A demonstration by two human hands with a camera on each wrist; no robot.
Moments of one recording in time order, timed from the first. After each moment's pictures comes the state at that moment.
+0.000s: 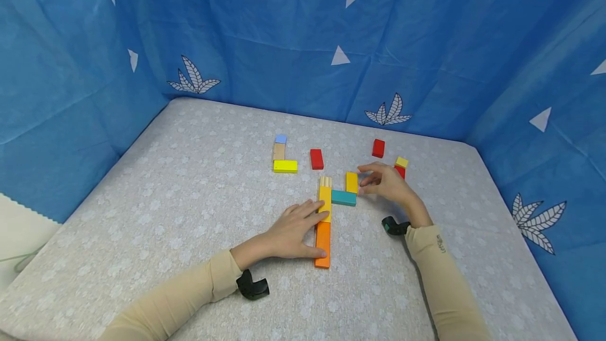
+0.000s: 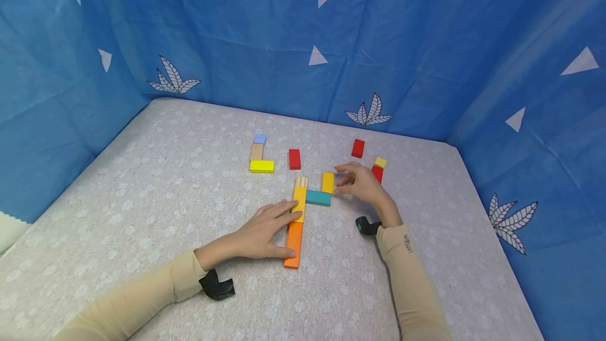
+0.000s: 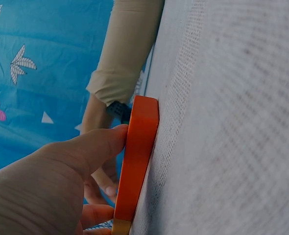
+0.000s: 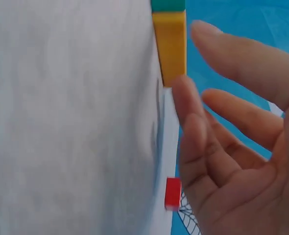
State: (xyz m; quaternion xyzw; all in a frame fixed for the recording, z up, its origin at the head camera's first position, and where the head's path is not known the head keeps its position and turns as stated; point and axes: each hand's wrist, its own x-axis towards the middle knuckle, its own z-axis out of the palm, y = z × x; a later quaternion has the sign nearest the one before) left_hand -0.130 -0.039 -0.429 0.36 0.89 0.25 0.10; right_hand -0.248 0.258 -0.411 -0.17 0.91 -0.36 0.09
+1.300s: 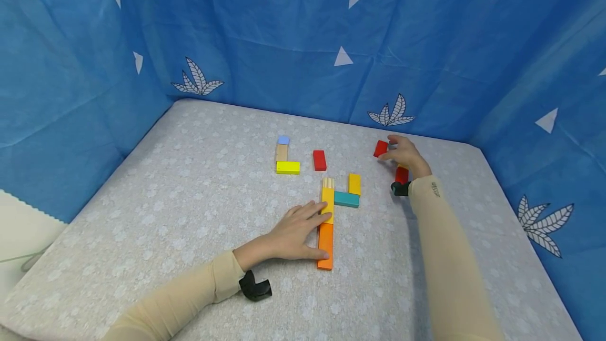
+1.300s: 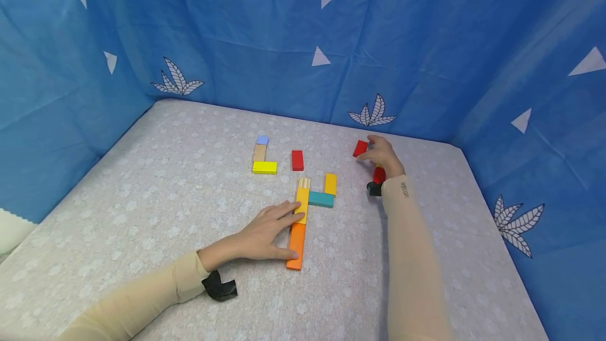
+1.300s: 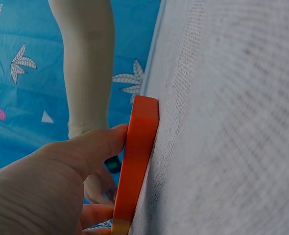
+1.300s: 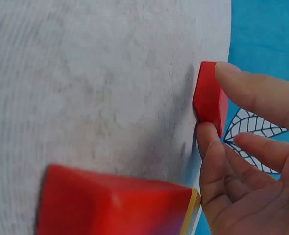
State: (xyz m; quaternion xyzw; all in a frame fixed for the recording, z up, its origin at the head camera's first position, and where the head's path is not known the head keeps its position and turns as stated) left_hand -0.130 -0.039 -0.429 0.36 0.89 0.25 0.10; right_hand -0.342 0.288 -0.393 0.08 0.93 -0.32 0.15
